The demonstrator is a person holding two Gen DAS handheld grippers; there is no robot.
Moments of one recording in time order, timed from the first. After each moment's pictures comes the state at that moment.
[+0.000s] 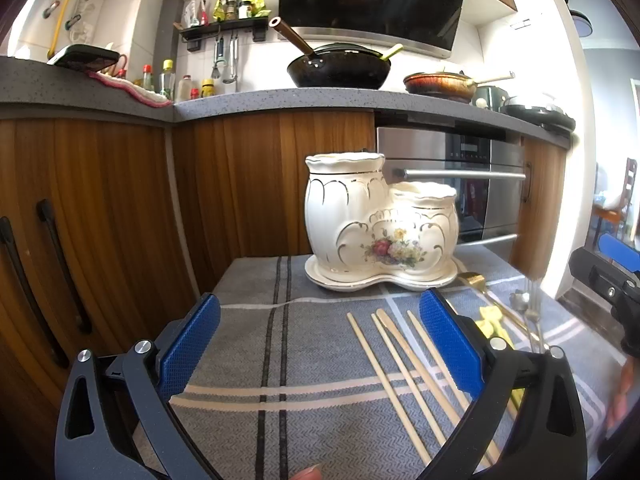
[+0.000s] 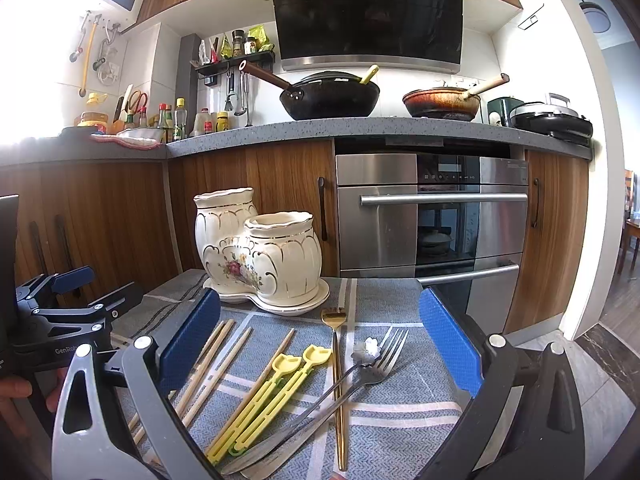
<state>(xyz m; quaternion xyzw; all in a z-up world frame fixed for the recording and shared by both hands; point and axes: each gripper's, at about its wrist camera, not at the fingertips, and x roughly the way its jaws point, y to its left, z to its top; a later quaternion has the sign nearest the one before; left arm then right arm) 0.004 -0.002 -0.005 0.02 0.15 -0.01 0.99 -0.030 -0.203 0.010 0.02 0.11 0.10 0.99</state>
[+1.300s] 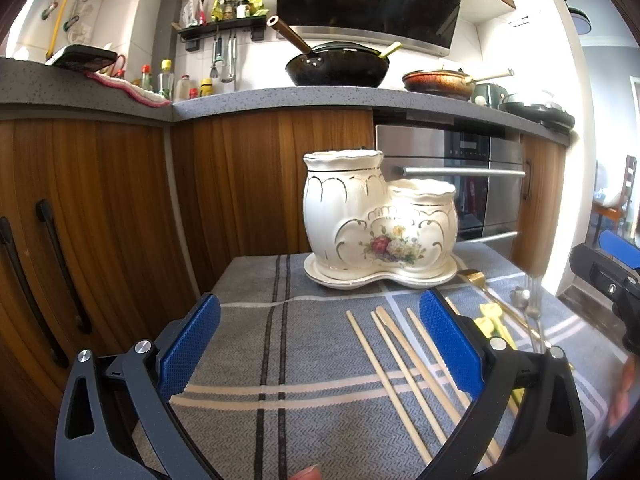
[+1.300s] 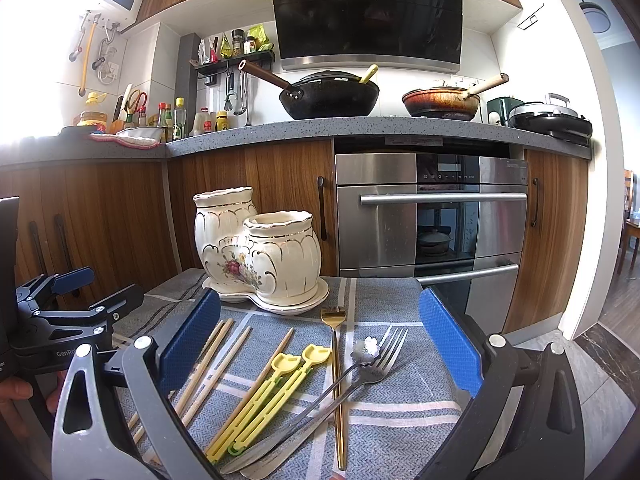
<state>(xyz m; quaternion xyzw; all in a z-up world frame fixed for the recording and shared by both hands) 0.004 -0.003 -0.006 0.03 0.15 -0.01 0.99 -0.029 -0.205 0.010 0.02 0.11 0.10 0.99</state>
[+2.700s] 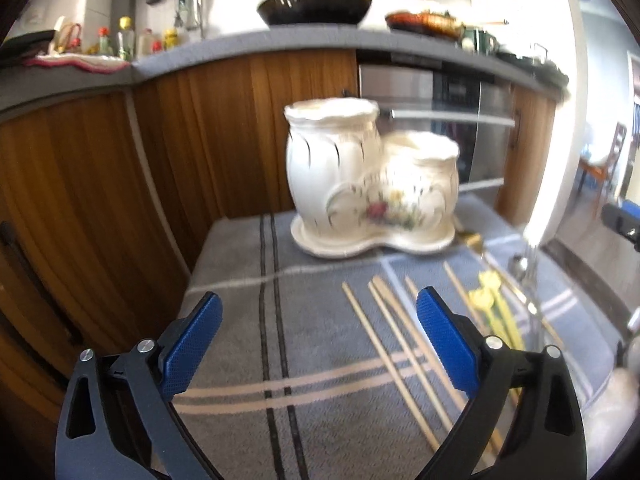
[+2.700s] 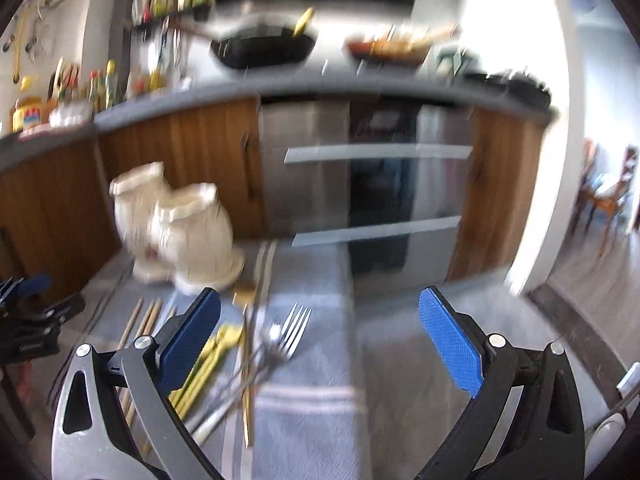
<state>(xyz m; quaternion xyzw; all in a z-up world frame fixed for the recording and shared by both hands) 0.047 0.003 0.003 0.05 0.29 -0.06 0.95 0.004 -0.259 0.041 0.03 0.26 0.01 0.96</state>
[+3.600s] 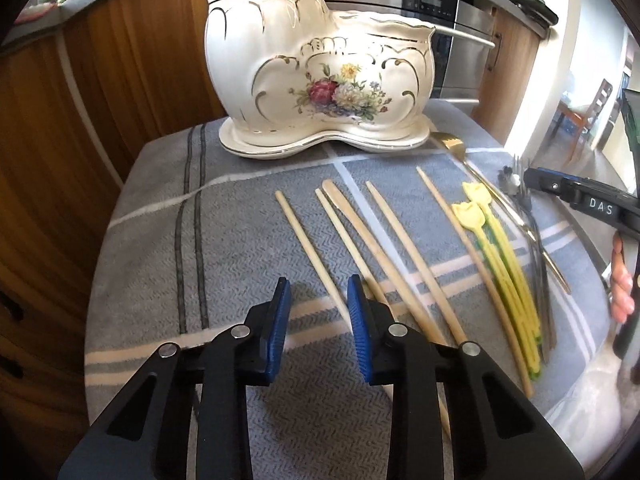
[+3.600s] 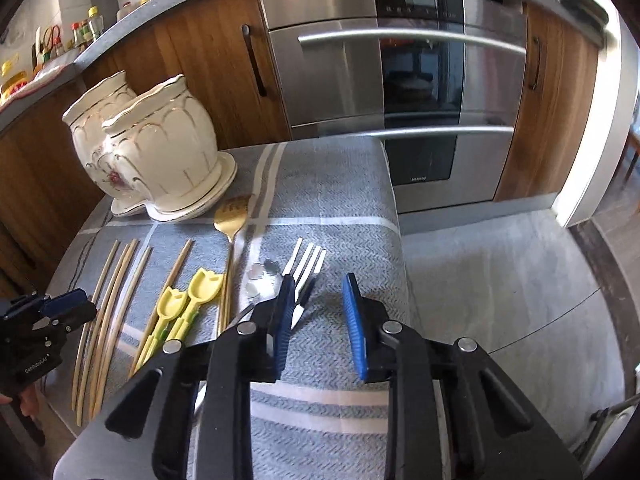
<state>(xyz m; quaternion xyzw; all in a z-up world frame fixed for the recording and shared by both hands) 0.077 -0.023 -0.044 0.07 0.43 -0.11 0.89 0.082 -0.267 -0.028 0.06 0.41 0.07 0.91</state>
